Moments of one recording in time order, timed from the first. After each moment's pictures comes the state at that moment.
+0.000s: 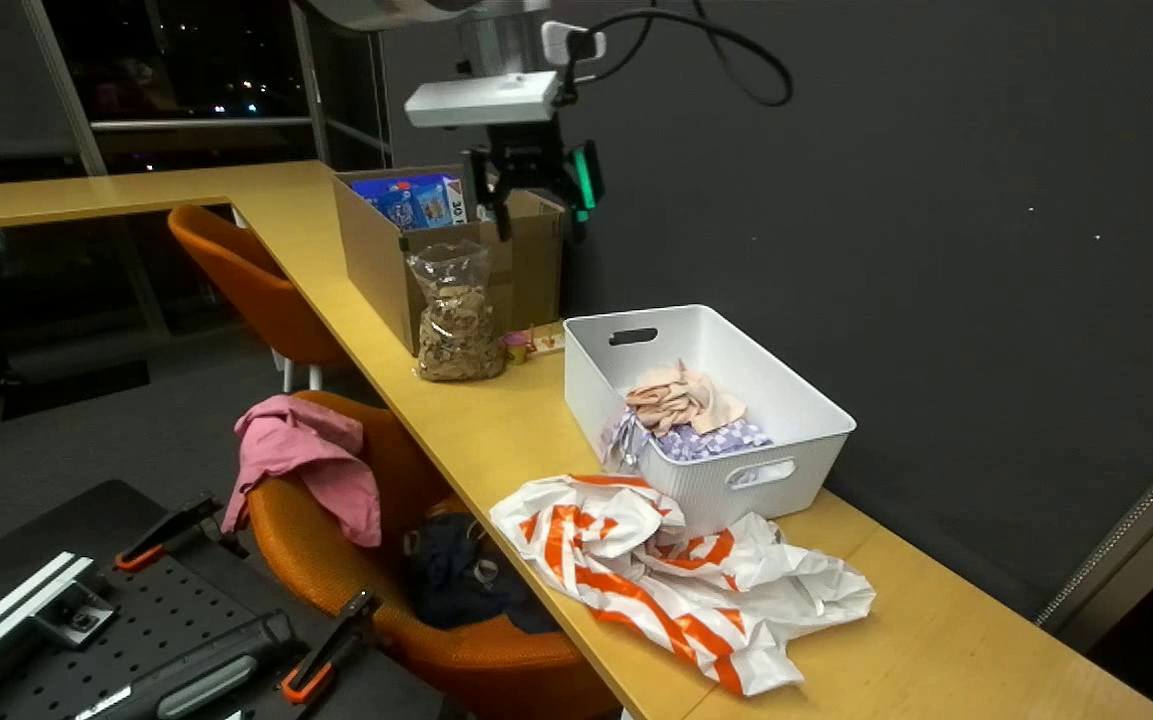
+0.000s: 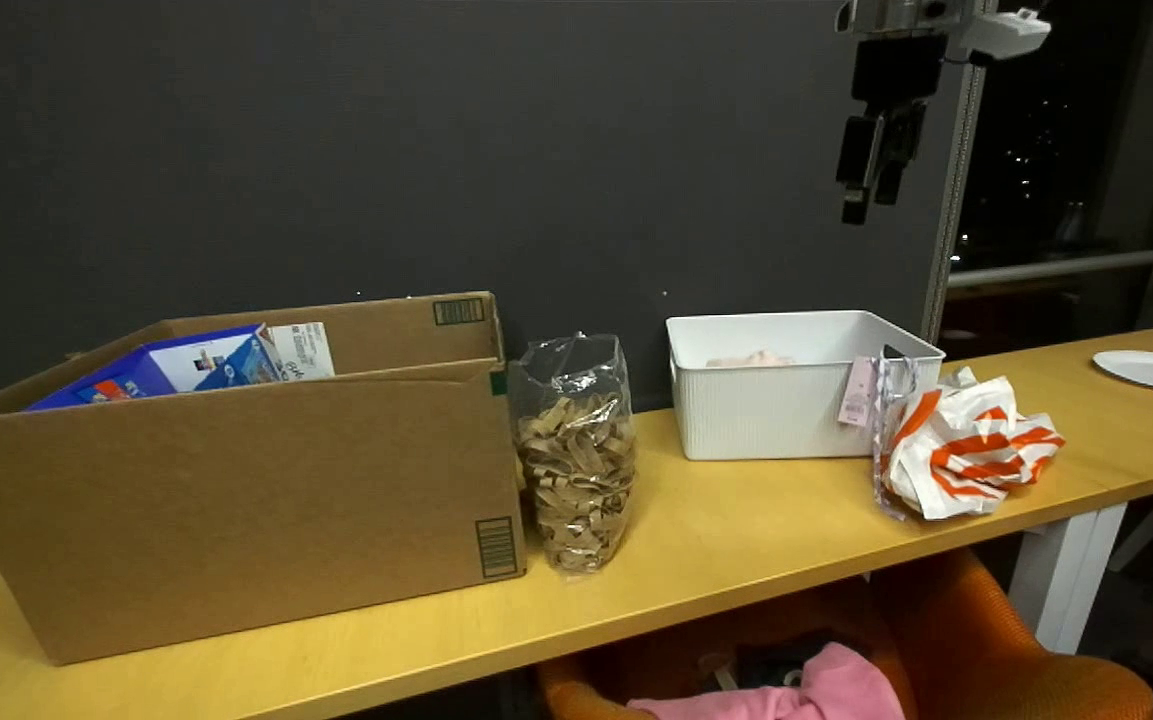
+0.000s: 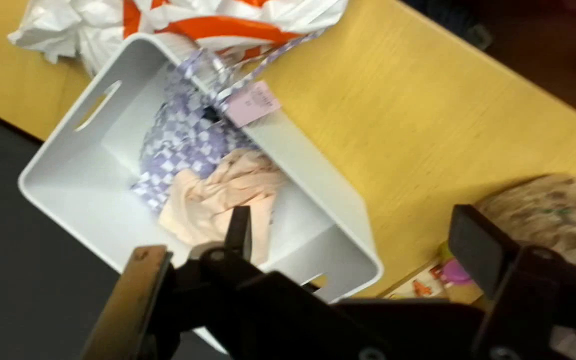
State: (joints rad) arm -0.11 0.25 -0.06 -1.74 -0.14 2.17 -0.23
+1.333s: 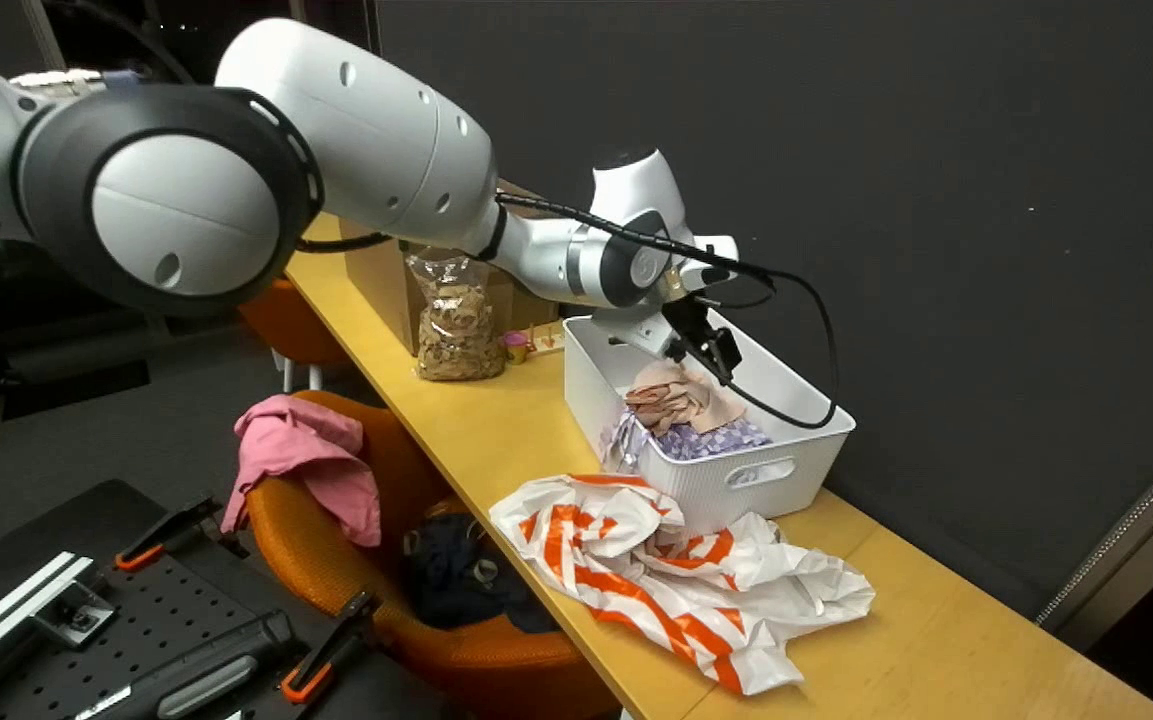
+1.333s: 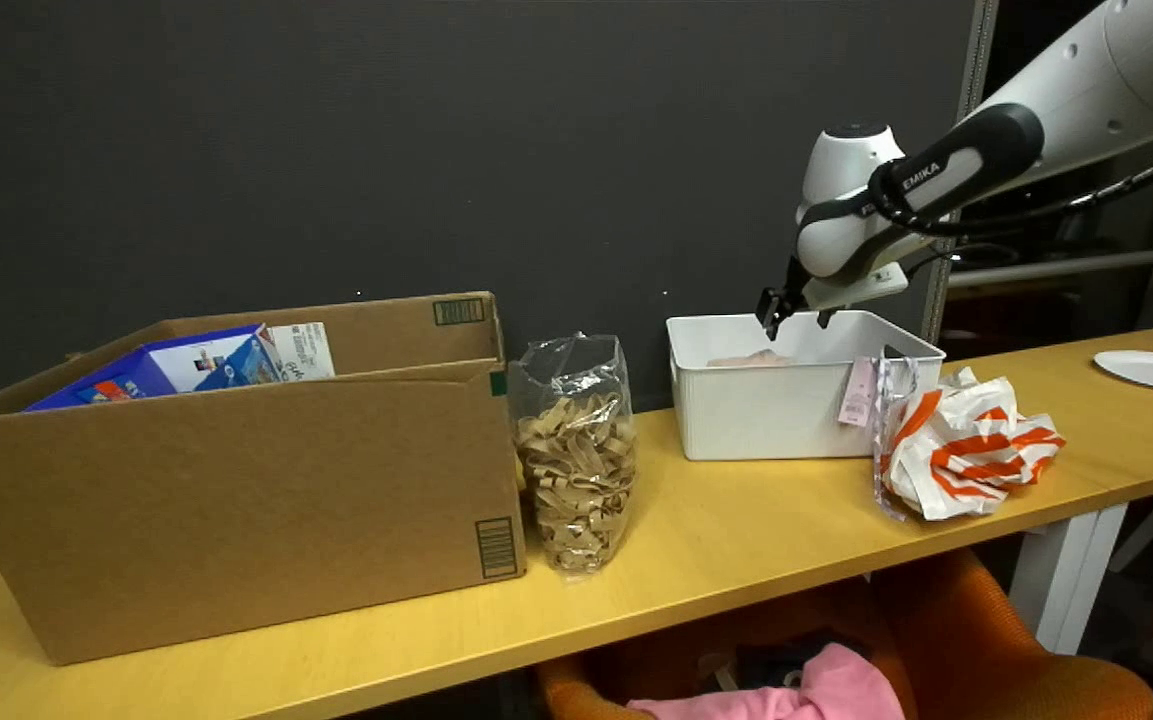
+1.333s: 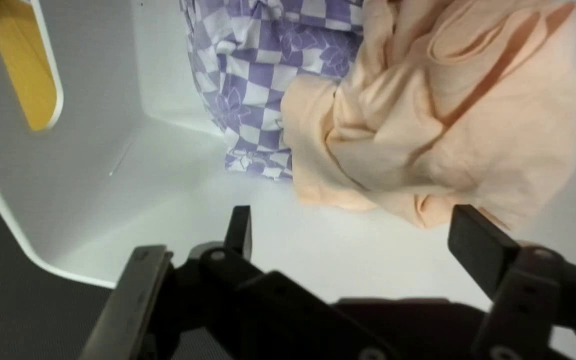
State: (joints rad) arm -0.20 1.15 -0.20 -0.94 -0.11 2.54 0.27
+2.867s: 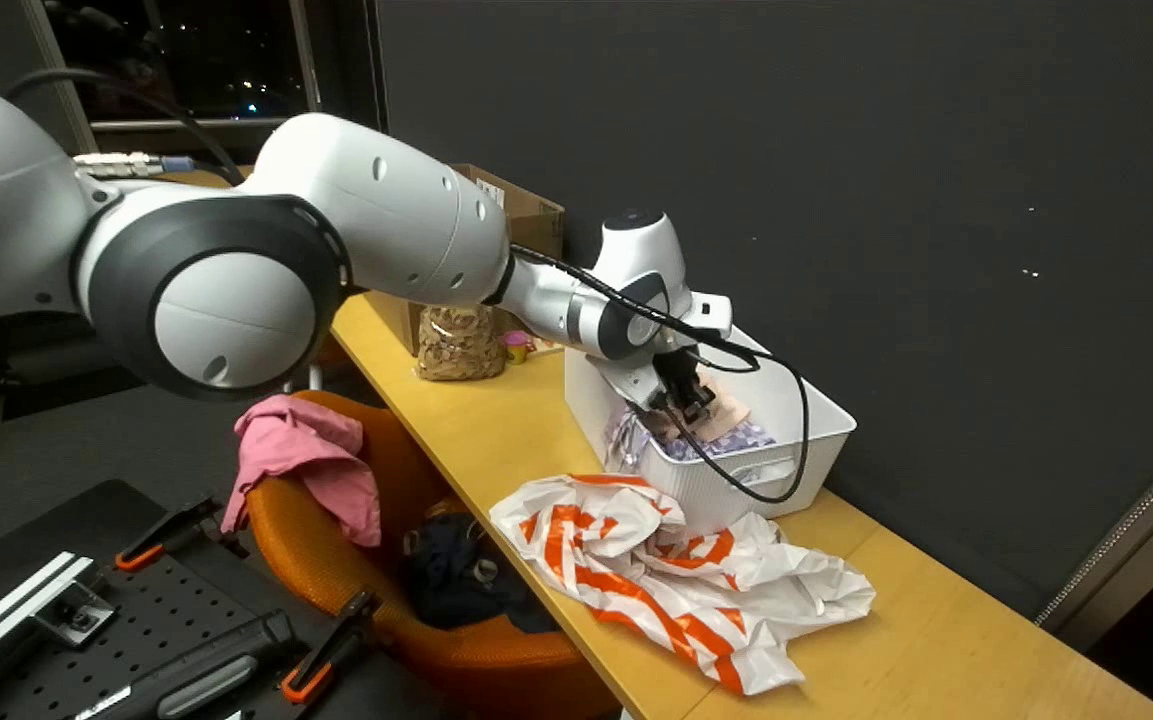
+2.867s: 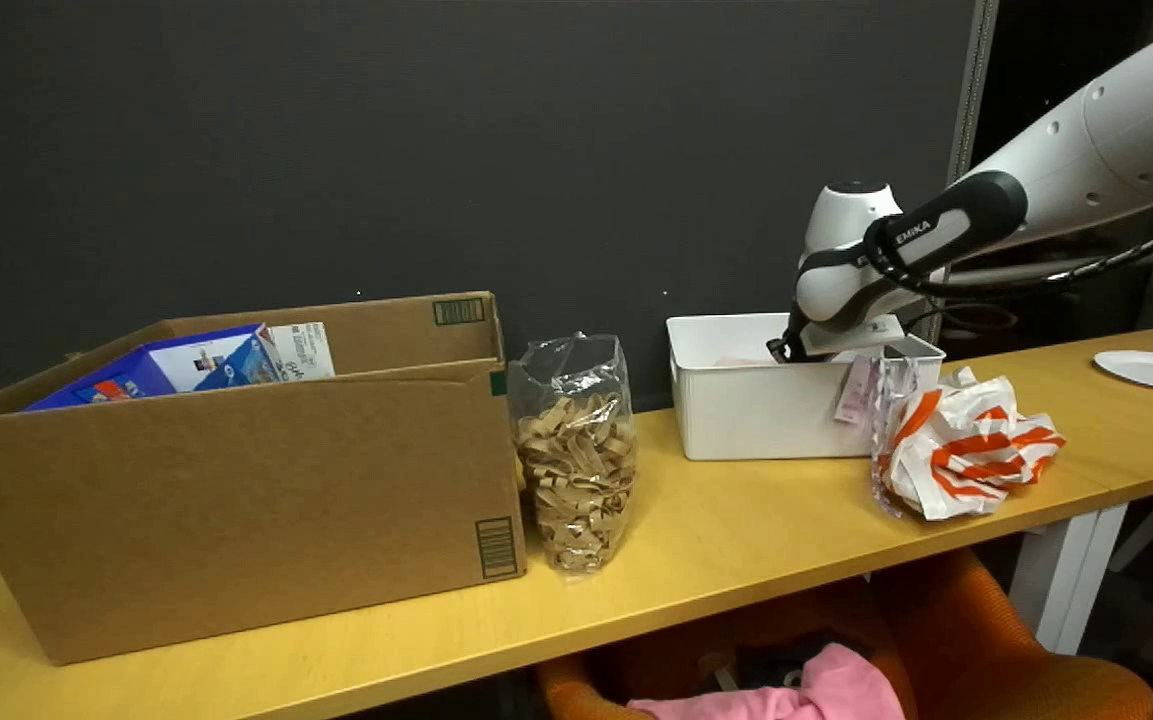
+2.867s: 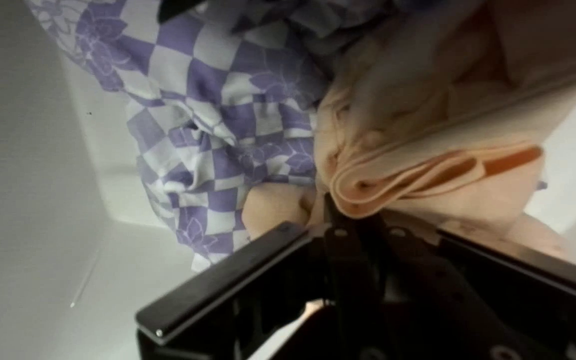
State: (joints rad) arm -0.24 1.28 -0.15 -0.84 -0.05 2.52 0.30
